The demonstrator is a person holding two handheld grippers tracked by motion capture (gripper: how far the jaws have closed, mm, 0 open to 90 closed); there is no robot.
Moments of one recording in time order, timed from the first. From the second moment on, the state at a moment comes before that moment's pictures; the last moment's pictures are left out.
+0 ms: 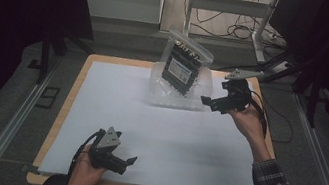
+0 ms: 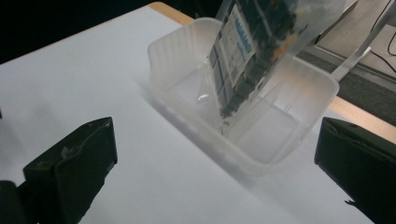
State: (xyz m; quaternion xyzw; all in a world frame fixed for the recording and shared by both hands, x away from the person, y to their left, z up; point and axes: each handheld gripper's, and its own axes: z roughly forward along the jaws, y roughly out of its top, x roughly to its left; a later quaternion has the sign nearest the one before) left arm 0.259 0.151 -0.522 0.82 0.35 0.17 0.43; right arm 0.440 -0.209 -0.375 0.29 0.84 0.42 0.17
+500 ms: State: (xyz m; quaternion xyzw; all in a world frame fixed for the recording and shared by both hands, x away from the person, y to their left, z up) left arm 0.258 0.151 -0.522 0.82 0.35 0.17 0.42; right arm 0.383 -0.234 -0.398 0.28 0.85 0.43 0.16
